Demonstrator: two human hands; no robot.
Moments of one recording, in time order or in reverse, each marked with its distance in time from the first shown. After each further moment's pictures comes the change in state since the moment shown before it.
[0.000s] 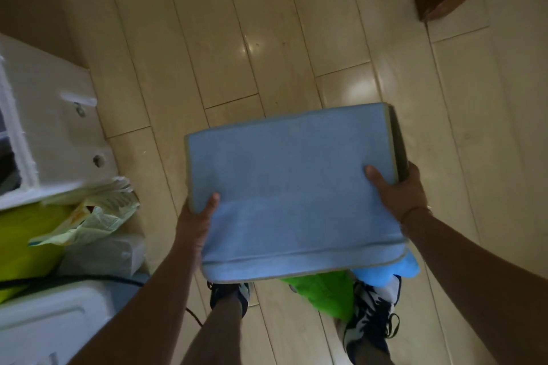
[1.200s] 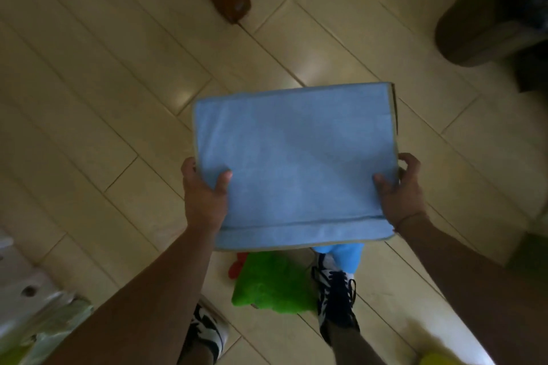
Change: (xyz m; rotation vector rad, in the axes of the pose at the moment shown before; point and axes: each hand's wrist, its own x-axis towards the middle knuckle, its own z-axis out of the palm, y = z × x) left_hand -0.118 0.058 0.269 0.641 -0.171 0.678; right_hand 0.006 0.188 -0.200 0.256 0.253 0.178
